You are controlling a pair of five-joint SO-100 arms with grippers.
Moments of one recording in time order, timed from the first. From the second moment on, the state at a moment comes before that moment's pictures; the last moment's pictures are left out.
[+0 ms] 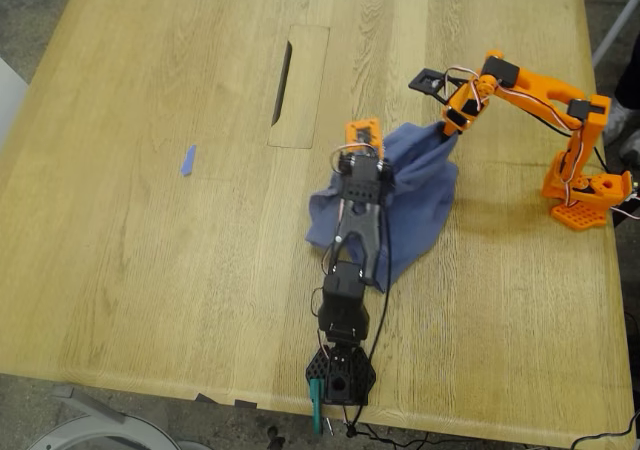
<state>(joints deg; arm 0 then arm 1) 15.8 93.5 61.8 104.2 -105.2 9.2 95.4 73.4 94.7 -73.7</state>
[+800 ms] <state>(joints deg) 38.6 110.2 97.6 92.9 -105.5 -1.8 125.7 119.8 86.0 -73.2</state>
